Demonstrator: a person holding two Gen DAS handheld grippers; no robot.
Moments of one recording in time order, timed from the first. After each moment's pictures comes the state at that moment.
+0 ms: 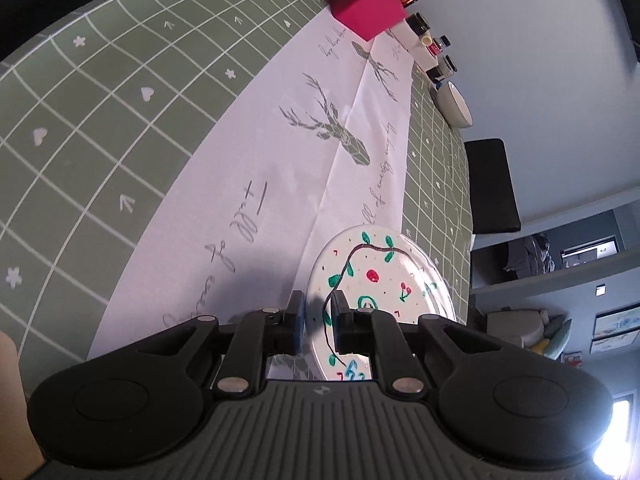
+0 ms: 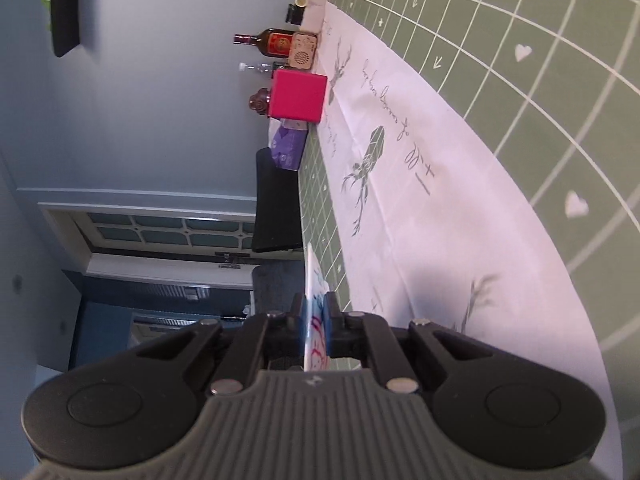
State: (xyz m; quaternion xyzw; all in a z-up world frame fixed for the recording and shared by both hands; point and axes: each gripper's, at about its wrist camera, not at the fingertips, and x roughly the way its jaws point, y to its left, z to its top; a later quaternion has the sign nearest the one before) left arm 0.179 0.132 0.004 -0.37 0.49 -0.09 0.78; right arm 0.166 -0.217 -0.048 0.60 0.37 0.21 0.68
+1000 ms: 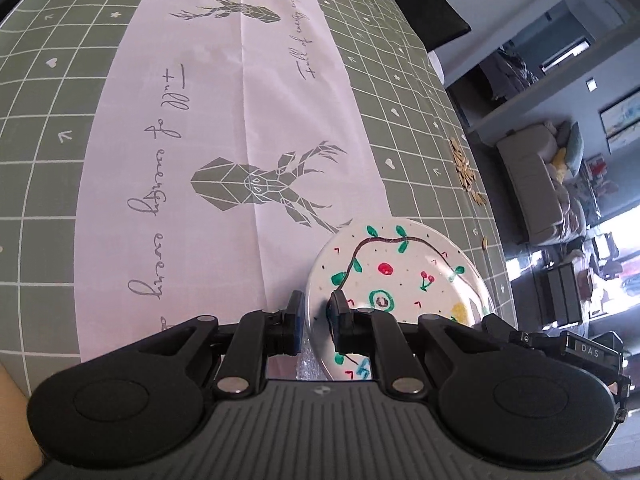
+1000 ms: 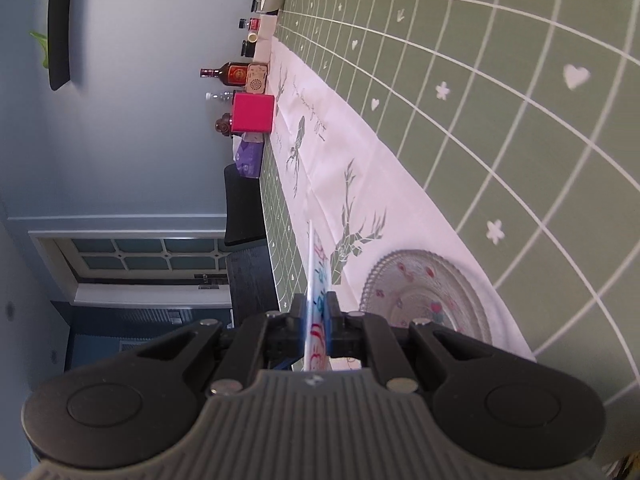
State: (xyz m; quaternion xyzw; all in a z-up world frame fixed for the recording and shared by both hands) left arm 0.108 0.065 -0.008 -0.14 0.56 -0.24 0.78; right arm -0.026 -0.250 -0.056 0.62 0.36 0.13 0.68
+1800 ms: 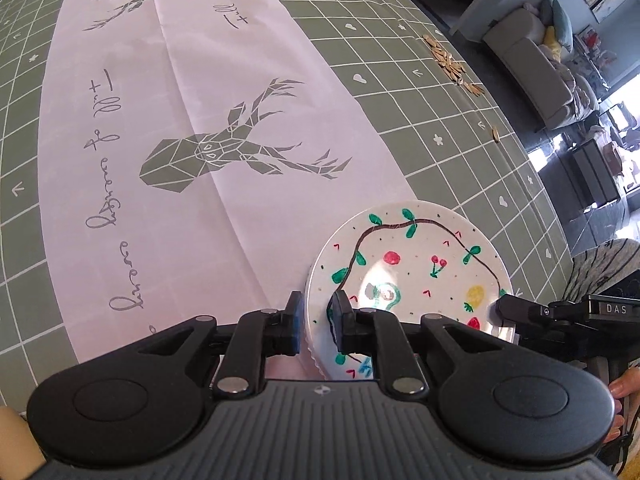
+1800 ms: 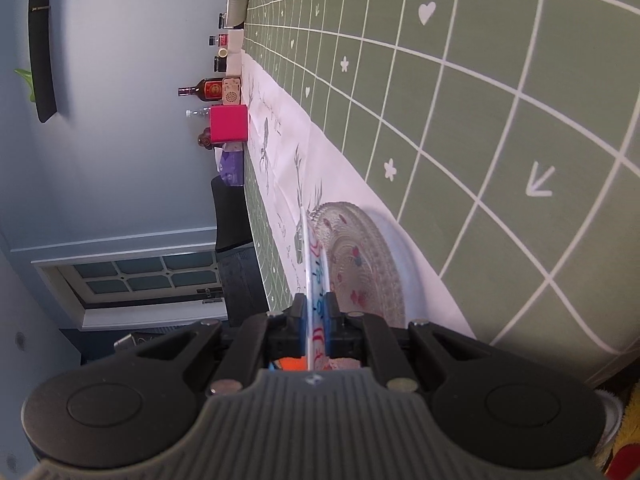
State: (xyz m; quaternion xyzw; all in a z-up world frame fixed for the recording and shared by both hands) left arm 0.099 0.022 -0.022 0.03 0.59 -0.29 0.75; right arm -0.075 -0.252 -0.094 0.65 0.36 0.11 0.66
